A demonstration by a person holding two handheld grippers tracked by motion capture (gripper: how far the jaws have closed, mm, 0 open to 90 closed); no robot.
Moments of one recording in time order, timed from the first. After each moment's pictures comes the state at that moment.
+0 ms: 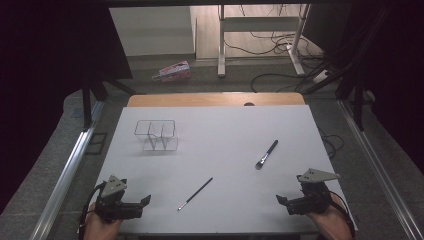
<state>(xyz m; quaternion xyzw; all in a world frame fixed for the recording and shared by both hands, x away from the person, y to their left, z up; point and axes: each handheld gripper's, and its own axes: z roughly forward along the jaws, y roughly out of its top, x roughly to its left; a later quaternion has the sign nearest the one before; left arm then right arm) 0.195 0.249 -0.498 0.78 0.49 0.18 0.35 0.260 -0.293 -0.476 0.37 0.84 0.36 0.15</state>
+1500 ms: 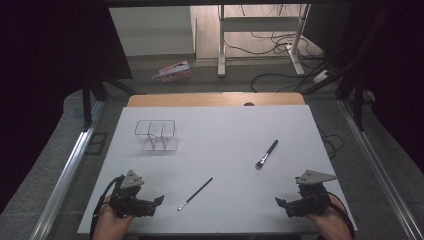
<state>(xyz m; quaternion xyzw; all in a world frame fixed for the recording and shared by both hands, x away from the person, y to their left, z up) 0.212 0.214 -0.486 0.81 0.46 0.14 0.33 0.258 -0.289 -0.479 0.36 0.86 0.34 0.15</state>
